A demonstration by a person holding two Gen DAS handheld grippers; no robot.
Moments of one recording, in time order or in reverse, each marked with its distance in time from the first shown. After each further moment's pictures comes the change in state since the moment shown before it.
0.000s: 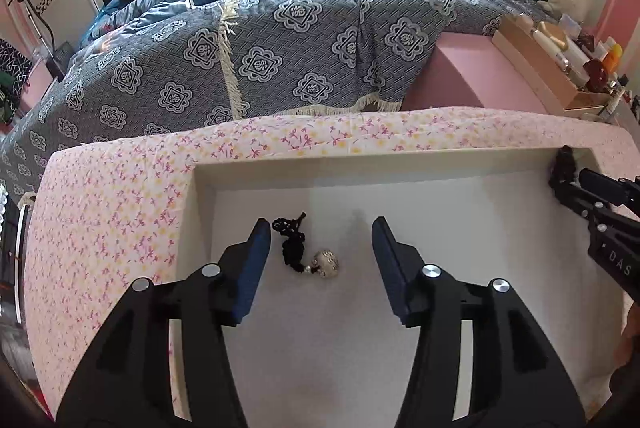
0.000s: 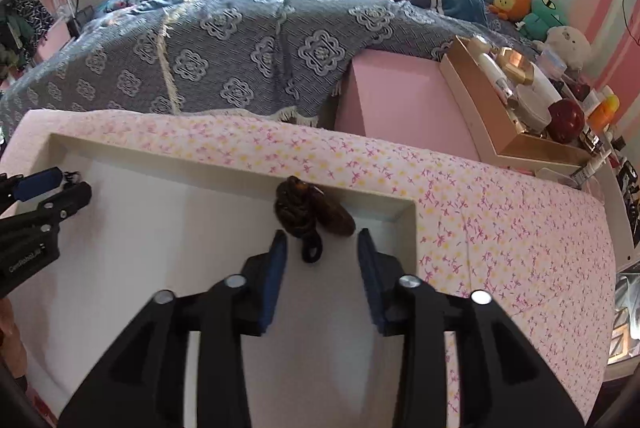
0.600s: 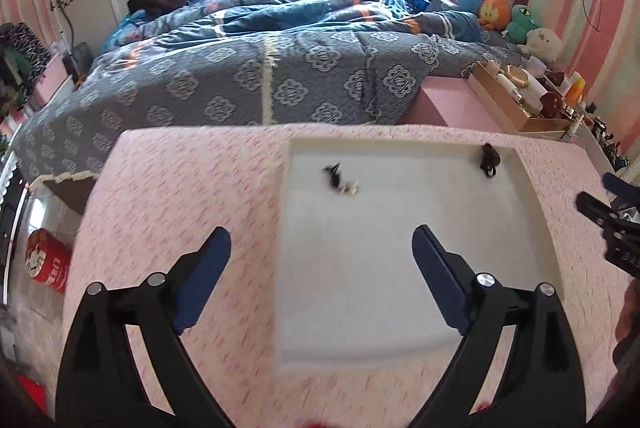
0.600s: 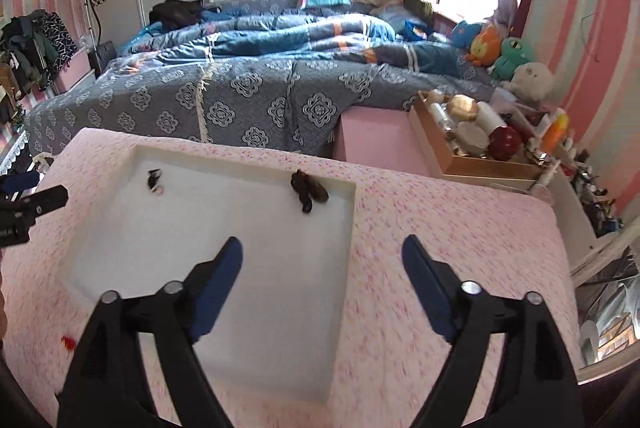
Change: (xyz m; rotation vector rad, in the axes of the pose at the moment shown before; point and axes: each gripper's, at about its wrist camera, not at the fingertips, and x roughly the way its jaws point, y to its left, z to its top) left arm -0.154 0.044 -0.073 -0.068 -0.128 -0.010; right arm -0.151 -0.015 -0.069 -0.002 -0.213 -0.004
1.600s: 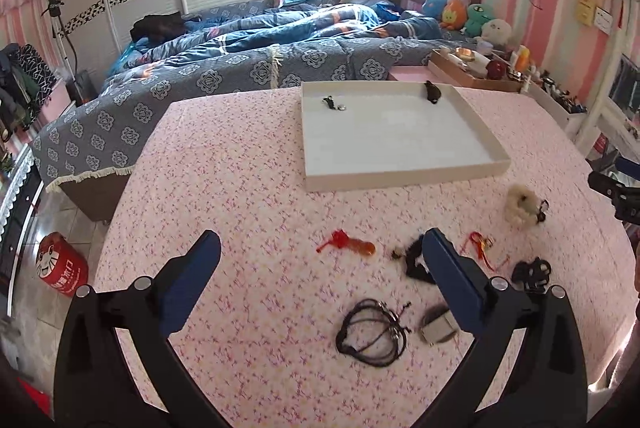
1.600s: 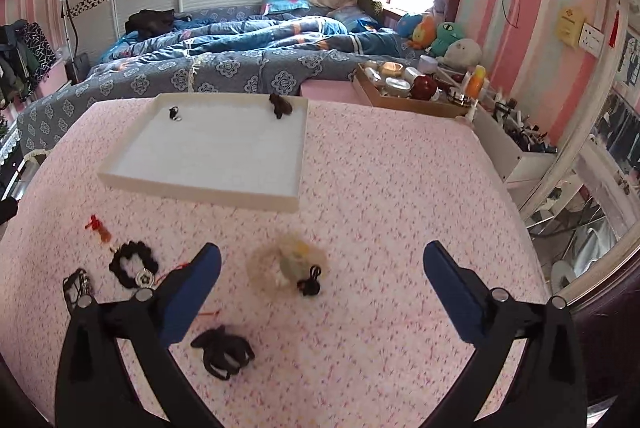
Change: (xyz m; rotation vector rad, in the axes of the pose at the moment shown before) left arm -0.152 0.024 -0.178 0.090 -0.117 -0.042; right arm -0.153 -0.010 -0.154 0.084 -0.015 -0.112
